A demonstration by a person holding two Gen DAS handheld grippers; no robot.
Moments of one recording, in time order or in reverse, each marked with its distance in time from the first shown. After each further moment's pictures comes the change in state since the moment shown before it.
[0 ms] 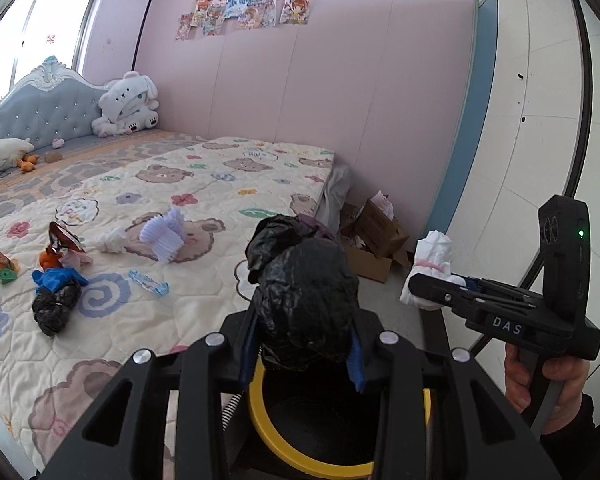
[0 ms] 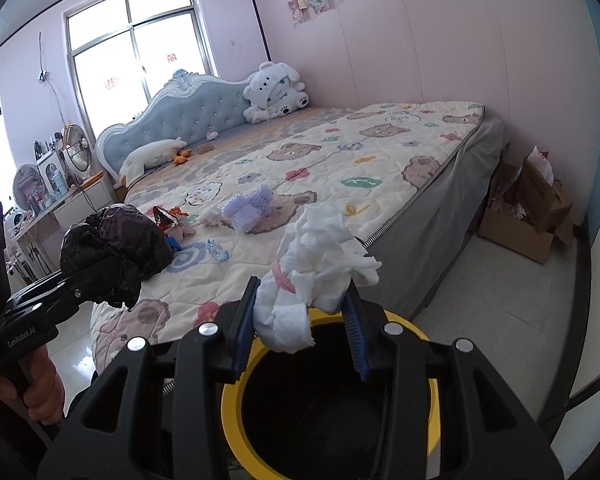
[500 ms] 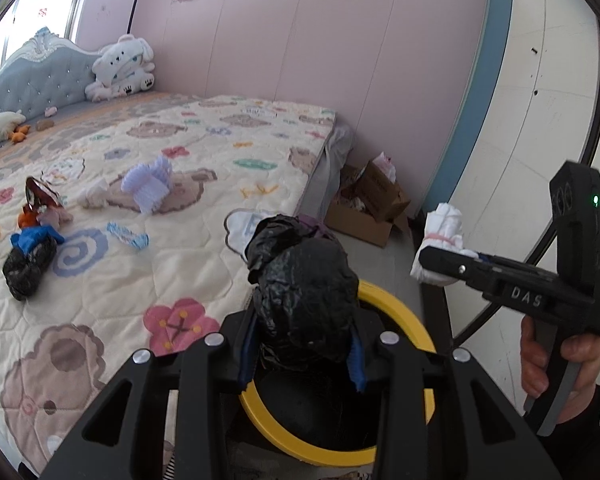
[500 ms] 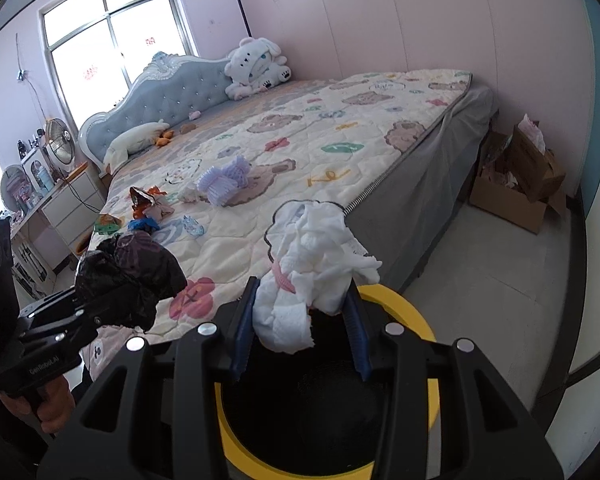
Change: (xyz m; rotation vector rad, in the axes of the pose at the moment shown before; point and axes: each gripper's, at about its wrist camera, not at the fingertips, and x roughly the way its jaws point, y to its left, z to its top) left arm 0.050 0.001 -0.030 -0.024 0.149 -0.005; right arm 0.032 -0.020 -0.010 0.058 0.108 -0.039
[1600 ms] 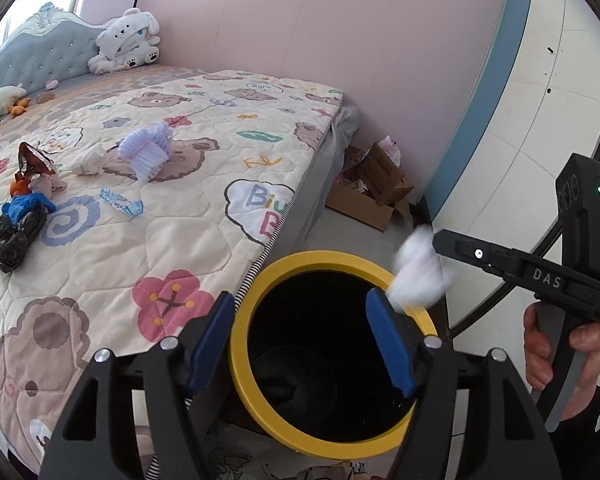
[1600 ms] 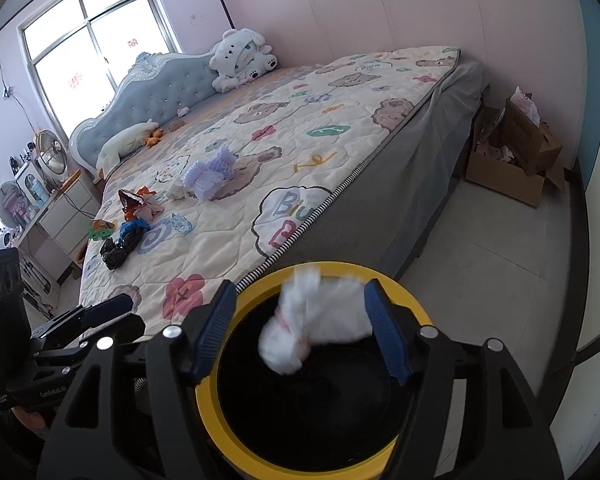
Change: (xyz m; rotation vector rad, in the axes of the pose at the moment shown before) left arm 0.017 0.009 -0.008 -0.054 0.063 -0.005; right arm 0.012 -0.019 -0.003 0.072 0.041 0.001
